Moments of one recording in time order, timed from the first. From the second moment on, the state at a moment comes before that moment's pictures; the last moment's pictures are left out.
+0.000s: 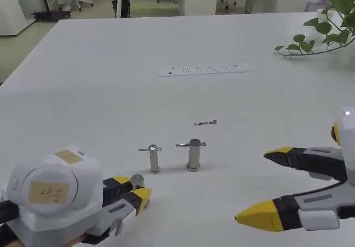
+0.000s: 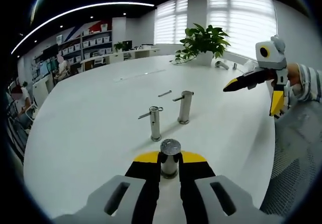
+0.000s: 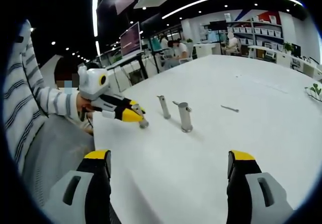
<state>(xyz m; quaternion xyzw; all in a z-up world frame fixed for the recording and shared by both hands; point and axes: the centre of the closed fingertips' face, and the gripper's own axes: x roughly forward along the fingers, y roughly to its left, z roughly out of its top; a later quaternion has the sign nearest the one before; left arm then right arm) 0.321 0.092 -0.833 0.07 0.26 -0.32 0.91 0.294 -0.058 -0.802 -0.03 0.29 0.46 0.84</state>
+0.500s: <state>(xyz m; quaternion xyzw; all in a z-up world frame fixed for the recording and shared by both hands) 0.317 0.090 -0.807 0.05 0.22 -0.38 0.90 0.300 -0.061 -0.802 -0.04 0.30 0.46 0.83</state>
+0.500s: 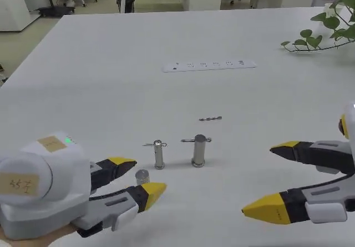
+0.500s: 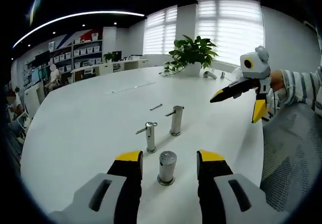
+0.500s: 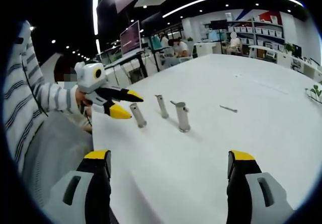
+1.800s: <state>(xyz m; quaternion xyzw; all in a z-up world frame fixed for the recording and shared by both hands) 0.285 0.102 -0.816 0.00 0.24 -0.41 0.88 0.328 -0.068 -0.818 -0.14 0.37 0.50 0.77</state>
